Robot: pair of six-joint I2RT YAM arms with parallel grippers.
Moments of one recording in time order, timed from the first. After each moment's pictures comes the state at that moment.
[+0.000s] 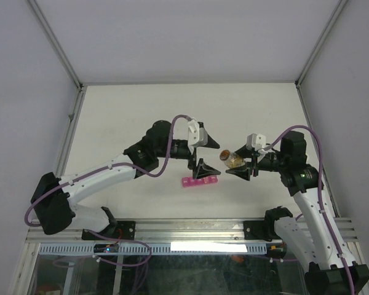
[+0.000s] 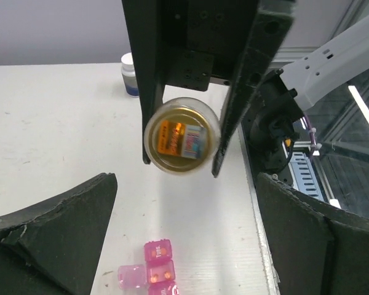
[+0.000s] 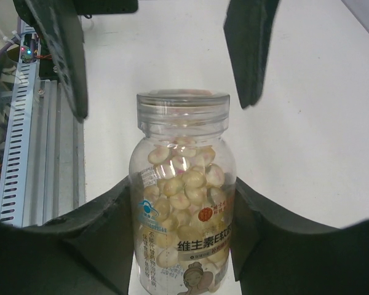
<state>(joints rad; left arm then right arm) -0.93 1.38 1.05 0.19 0.69 0.10 0.18 0.71 0.75 -0.56 -1.14 -0.58</state>
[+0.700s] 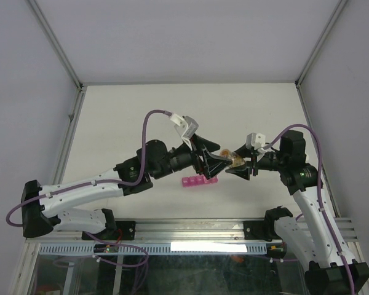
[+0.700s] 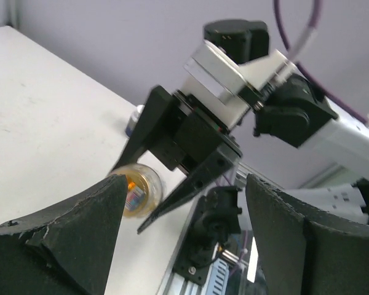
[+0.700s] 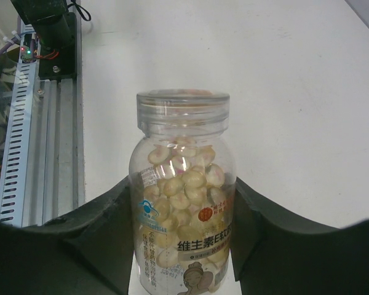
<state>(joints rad) -1.18 1.17 0.98 0.28 0.02 -0.46 0.18 0.73 0.75 -0.55 -1.14 -0.58</state>
